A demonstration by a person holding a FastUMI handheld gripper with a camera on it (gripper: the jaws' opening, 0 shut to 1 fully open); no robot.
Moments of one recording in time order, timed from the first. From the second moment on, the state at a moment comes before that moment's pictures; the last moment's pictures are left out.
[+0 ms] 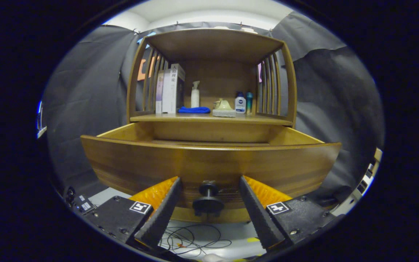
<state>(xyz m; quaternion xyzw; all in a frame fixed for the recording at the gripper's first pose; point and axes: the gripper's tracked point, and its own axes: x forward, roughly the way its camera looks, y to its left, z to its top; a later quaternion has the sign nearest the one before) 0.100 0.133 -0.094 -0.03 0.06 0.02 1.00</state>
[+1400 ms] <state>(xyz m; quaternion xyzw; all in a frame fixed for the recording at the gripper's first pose) 0.216 0.136 -0.067 -0.03 0.06 0.02 1.00</state>
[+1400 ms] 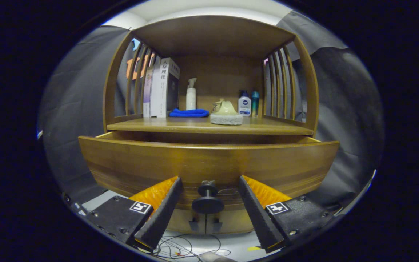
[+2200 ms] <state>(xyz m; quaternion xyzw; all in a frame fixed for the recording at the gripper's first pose) 0.280 0.142 -0.060 -0.03 0.06 0.02 1.00</state>
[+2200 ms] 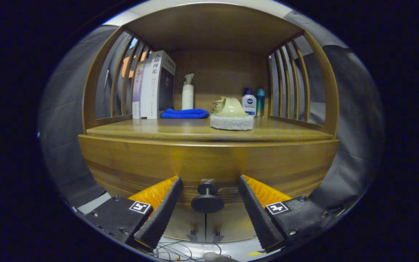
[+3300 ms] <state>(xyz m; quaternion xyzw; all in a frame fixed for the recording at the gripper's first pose) 0.111 0.073 -0.028 -0.02 0.03 0.03 1.00</state>
